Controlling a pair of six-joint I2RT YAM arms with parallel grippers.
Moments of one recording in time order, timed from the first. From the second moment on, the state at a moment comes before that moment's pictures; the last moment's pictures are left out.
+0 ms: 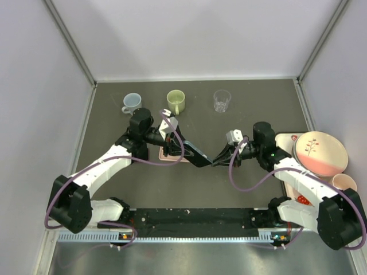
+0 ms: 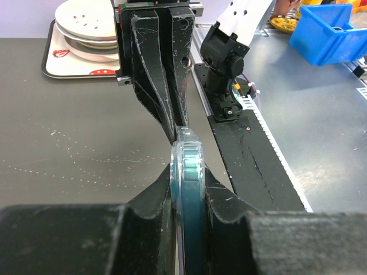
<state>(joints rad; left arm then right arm) -0.51 1.26 0.82 0.24 1.32 0.06 0.42 1.08 0.57 0.14 -1.27 -0.38</state>
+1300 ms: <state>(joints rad) -0.54 1.28 0.83 0.20 1.34 0.10 0.48 1.09 0.74 -0.44 -1.19 -0.81</state>
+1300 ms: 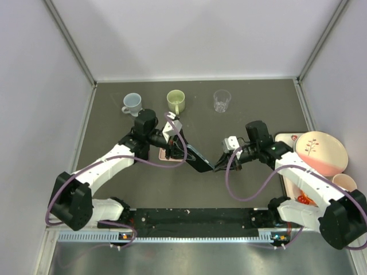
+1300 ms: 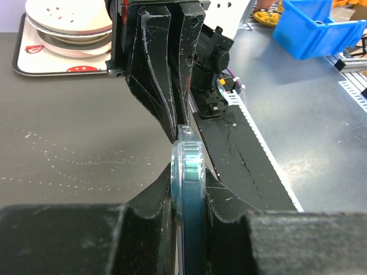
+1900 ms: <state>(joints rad) -0.55 1.29 0.83 0.18 1.34 0.09 0.51 1.07 0.75 -0.50 -1.13 -0.87</state>
